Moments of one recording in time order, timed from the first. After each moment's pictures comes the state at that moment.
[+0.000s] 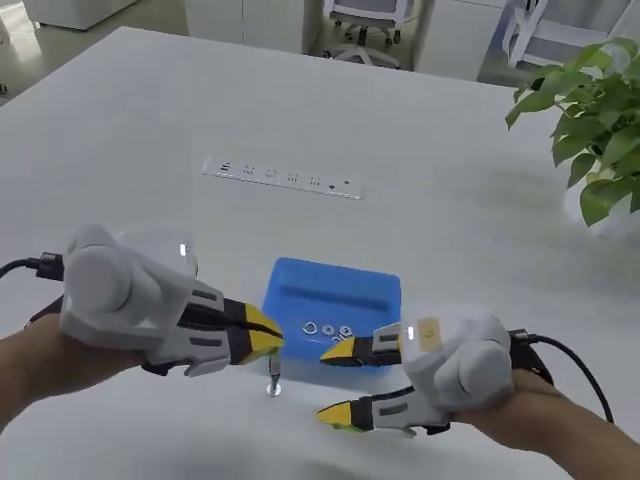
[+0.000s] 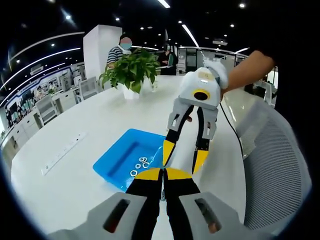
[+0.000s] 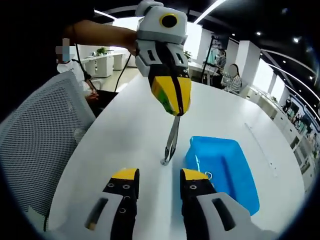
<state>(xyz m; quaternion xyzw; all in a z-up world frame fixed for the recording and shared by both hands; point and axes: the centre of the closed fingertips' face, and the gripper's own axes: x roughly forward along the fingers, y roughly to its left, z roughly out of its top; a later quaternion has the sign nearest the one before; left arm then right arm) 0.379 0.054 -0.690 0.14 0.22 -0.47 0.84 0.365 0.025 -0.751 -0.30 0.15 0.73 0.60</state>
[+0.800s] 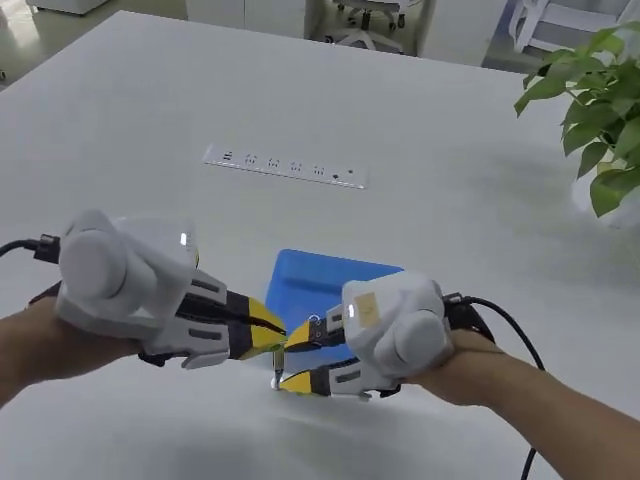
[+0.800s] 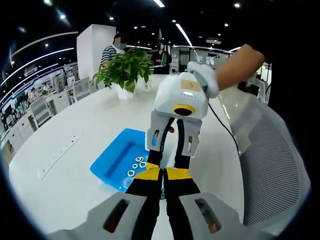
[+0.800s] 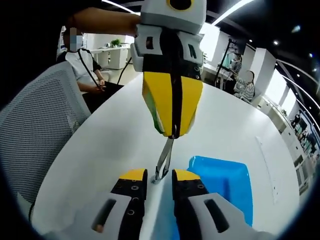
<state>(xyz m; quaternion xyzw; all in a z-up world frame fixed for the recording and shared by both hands) 0.375 0.048 -0.686 0.15 0.22 -0.50 0.82 0.370 0.069 -0.762 -0.34 0.12 0.75 0.55</state>
